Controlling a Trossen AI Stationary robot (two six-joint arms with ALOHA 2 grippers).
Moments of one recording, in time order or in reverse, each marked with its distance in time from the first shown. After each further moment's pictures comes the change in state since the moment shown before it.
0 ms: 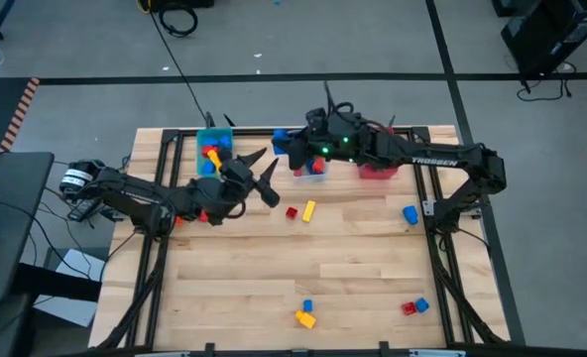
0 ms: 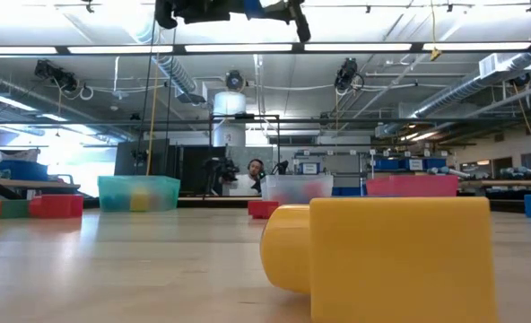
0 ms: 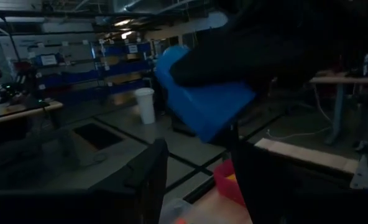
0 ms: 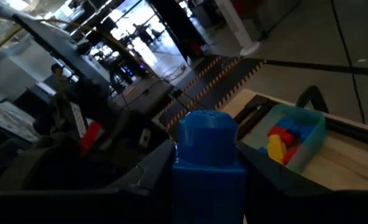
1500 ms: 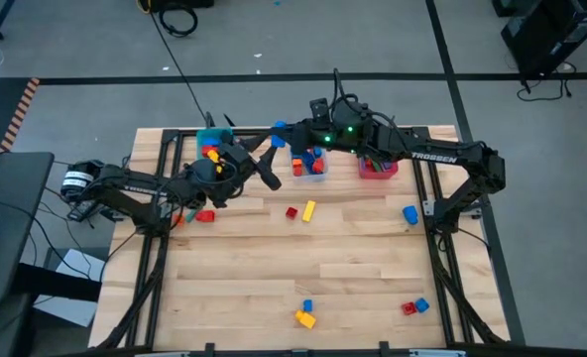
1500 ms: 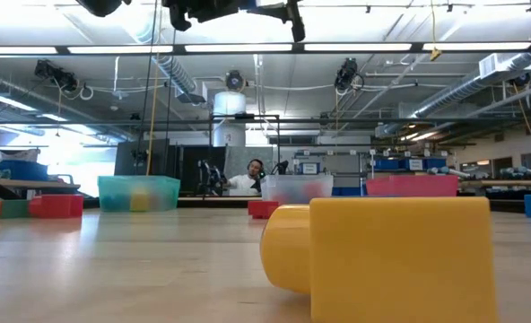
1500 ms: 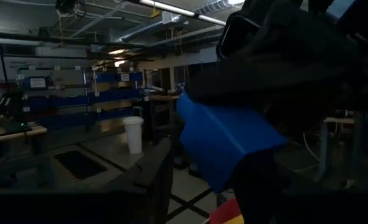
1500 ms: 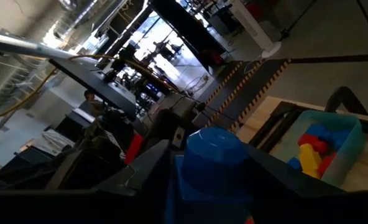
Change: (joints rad) left arm 0.148 0.014 0.000 0.184 0.218 0.045; right arm -0.053 0.000 0.000 0.100 -0.094 0.131
